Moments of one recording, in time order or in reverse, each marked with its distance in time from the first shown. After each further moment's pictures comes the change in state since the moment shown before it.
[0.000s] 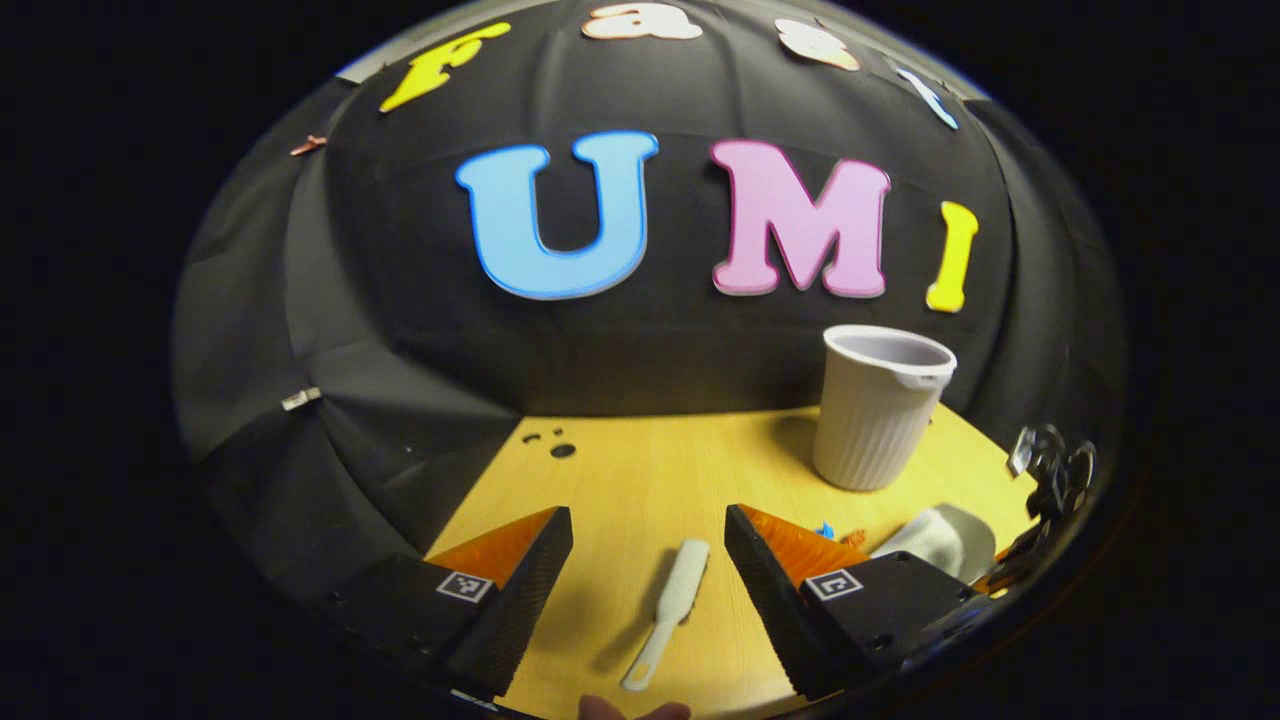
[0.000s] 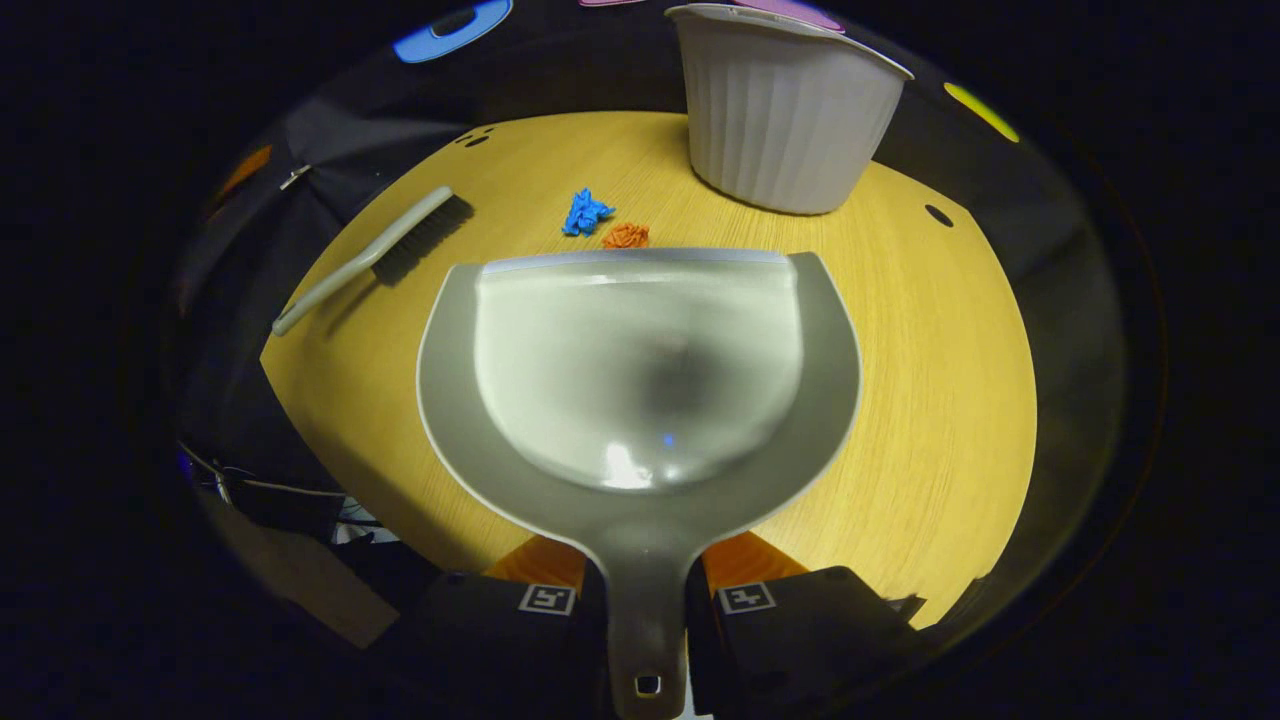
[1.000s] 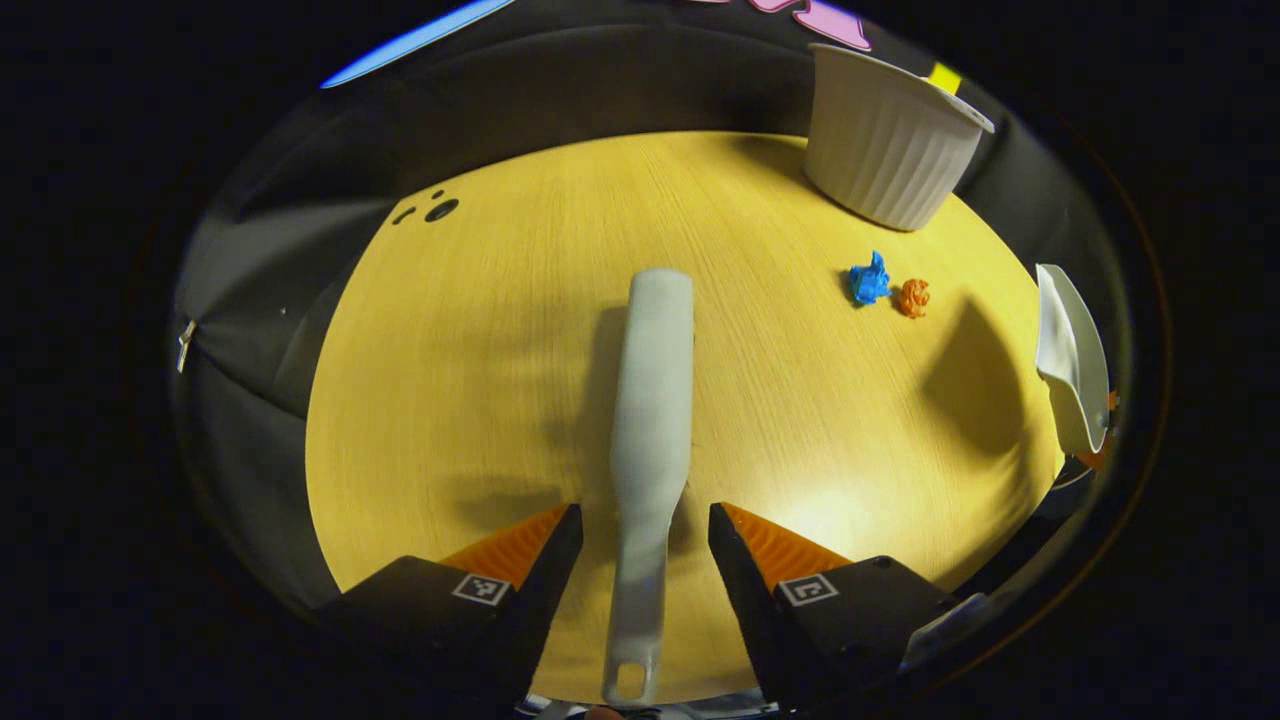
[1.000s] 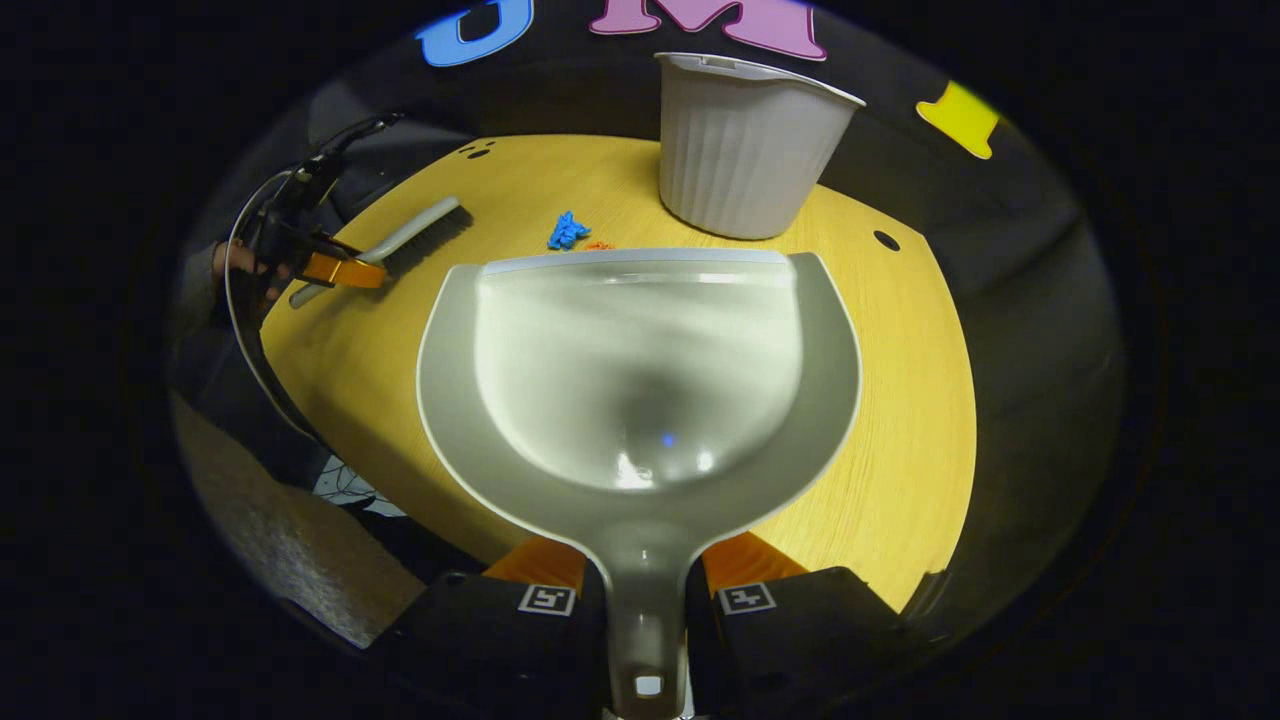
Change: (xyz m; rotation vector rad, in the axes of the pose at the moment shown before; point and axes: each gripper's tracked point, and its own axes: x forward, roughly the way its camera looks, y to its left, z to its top) left arm 0.090 -0.017 -0.202 0.127 0.723 -0.158; right arm -0.048 -0.031 -0.025 -0.044 -0.046 -0.089
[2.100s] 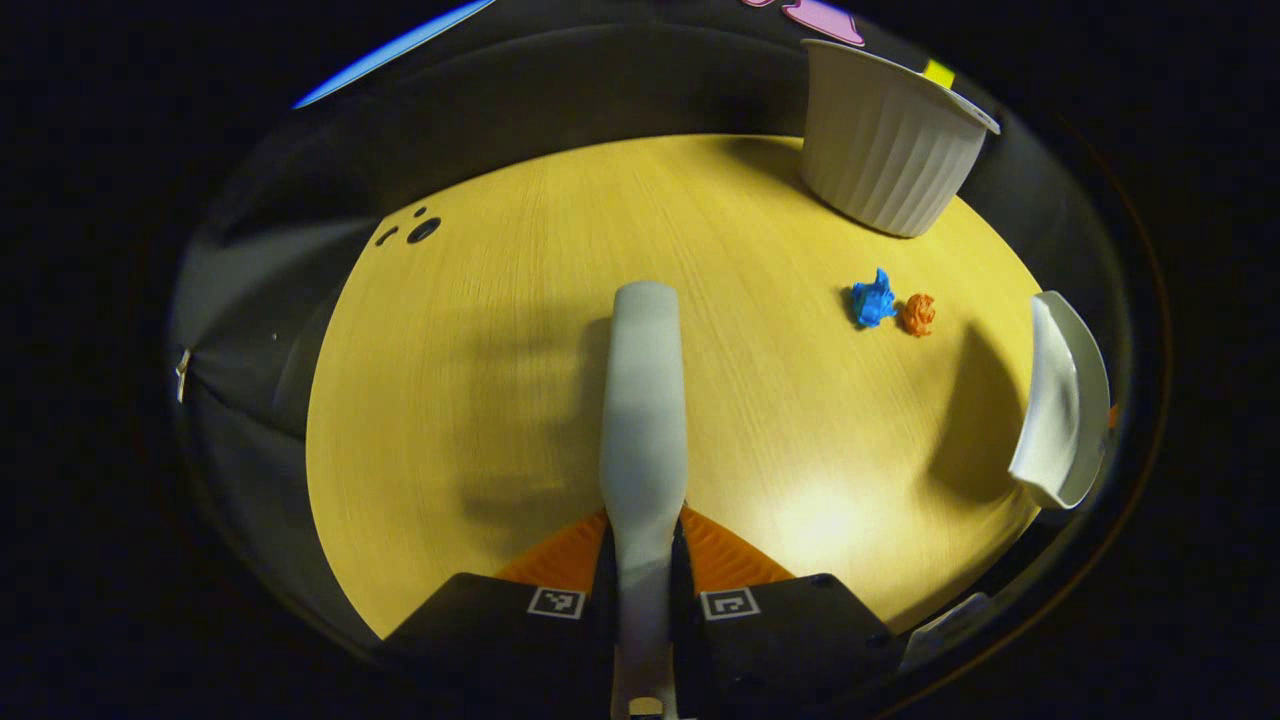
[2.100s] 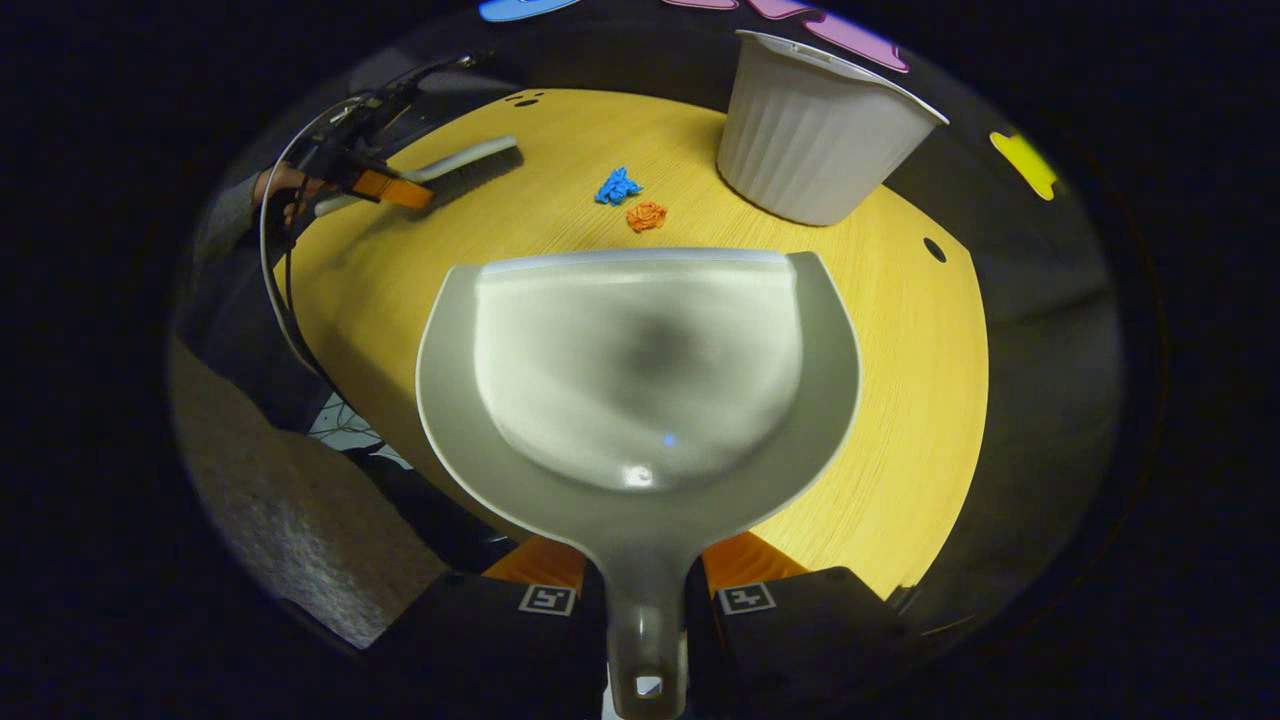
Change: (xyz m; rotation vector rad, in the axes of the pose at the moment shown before) left arm 0.001 -0.009 0.047 0.052 -0.046 0.004; right arm 0.001 0.017 -0.008 -0.159 0.173 0.050
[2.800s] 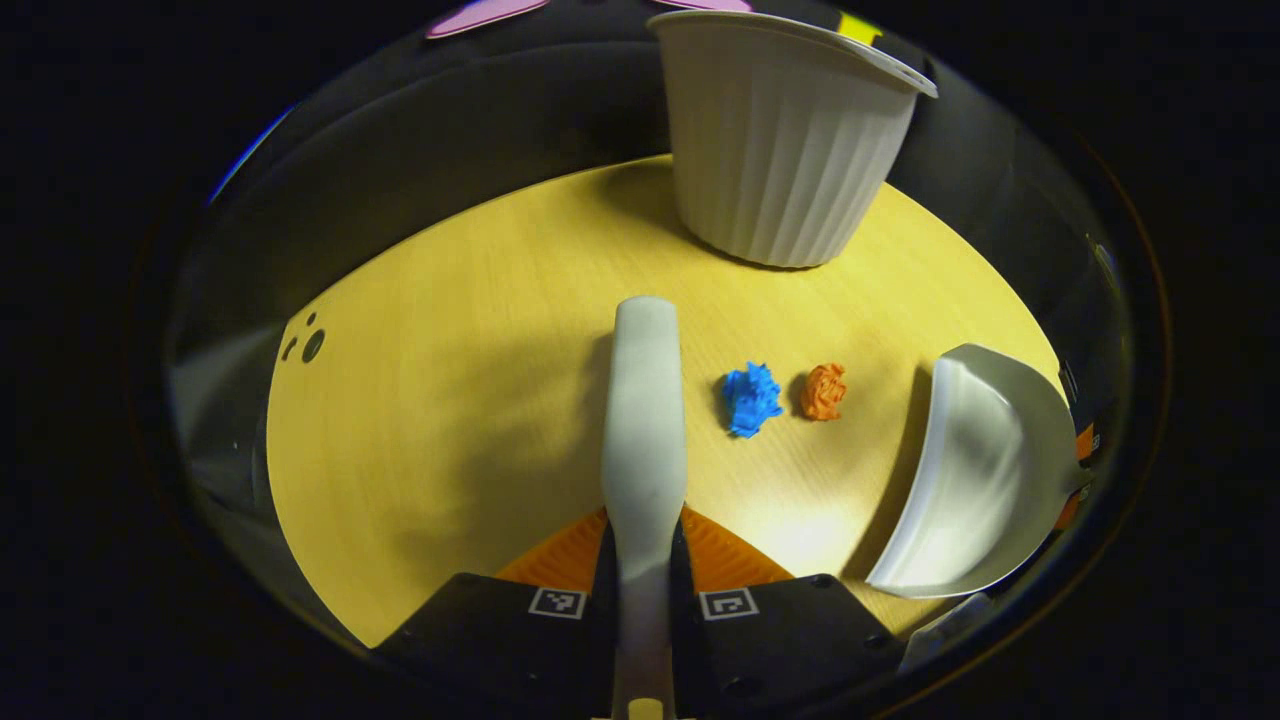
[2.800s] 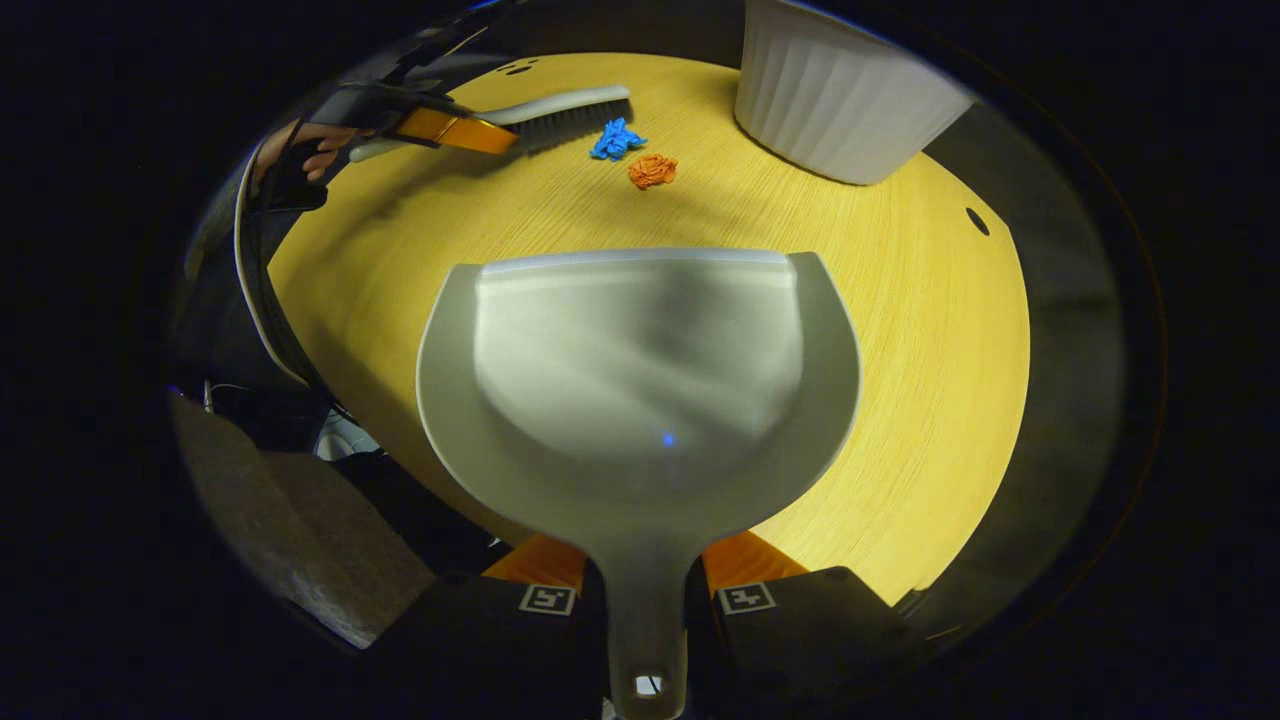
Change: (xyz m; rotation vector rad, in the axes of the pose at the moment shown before) left arm 0.032 -0.105 0.078 0.199 -0.050 -0.120; right arm 0.035 0.000 0.001 0.015 0.141 0.078
